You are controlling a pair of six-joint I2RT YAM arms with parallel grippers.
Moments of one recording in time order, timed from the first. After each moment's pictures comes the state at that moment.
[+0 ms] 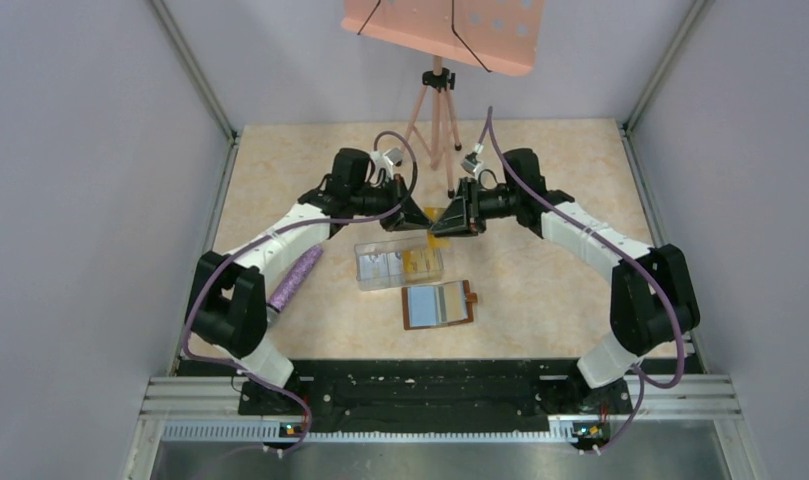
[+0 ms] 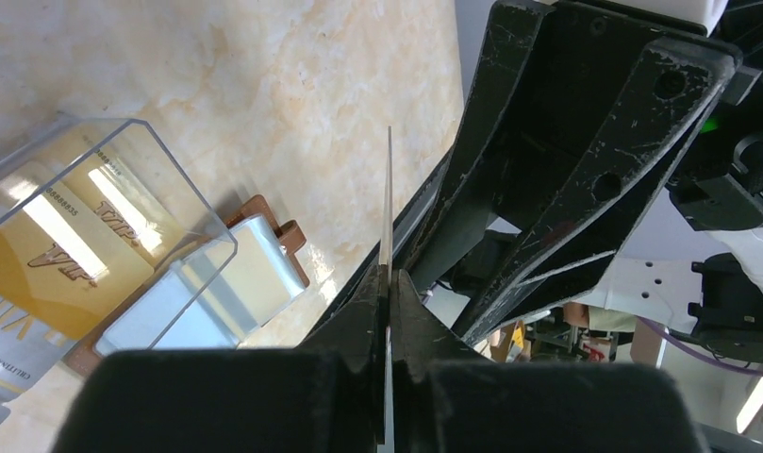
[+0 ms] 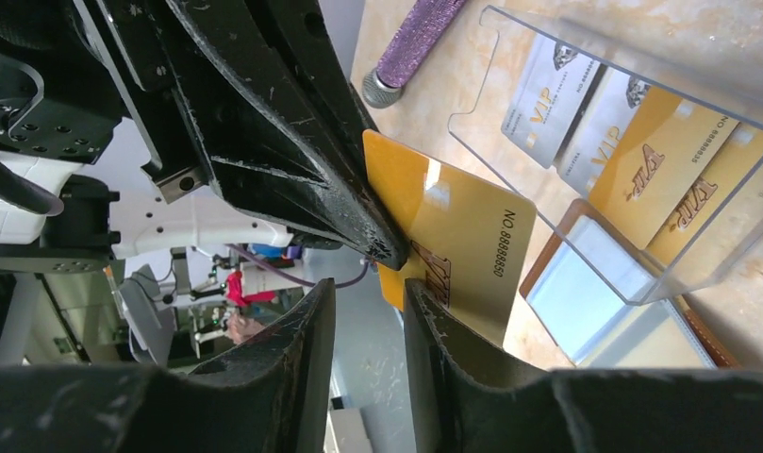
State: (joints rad) left arm -0.45 1.62 1.21 -0.18 0.80 -0.80; right arm 0.41 1.59 1.12 -0.13 -0.98 0.73
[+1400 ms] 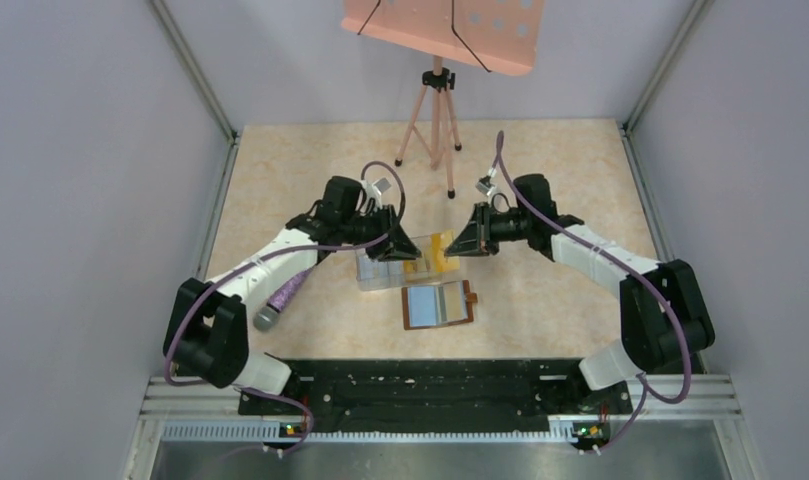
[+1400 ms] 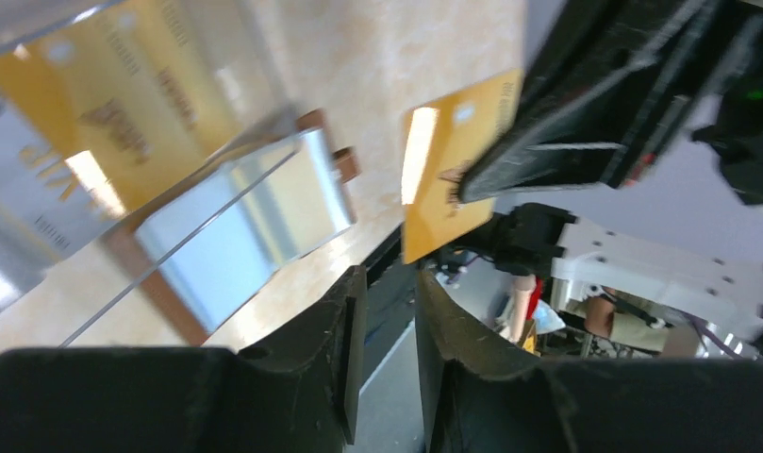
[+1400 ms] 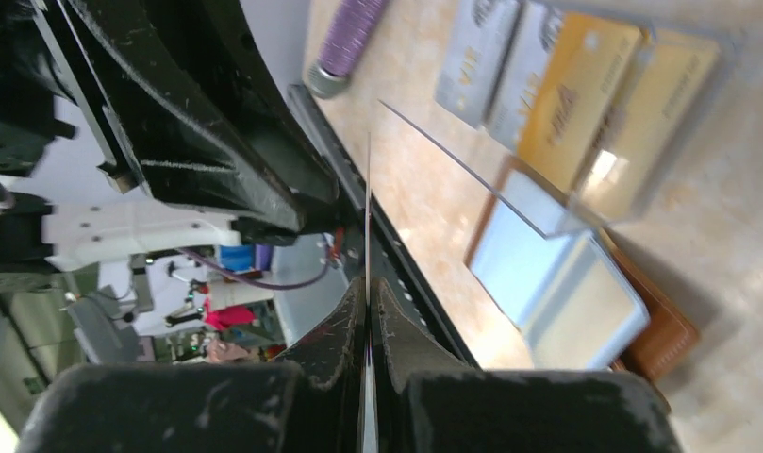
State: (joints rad) left arm -0.46 1.45 1.02 -0.24 0.73 -0.78; right arm 0.36 1.50 0.91 -0.02 -0.96 0.72
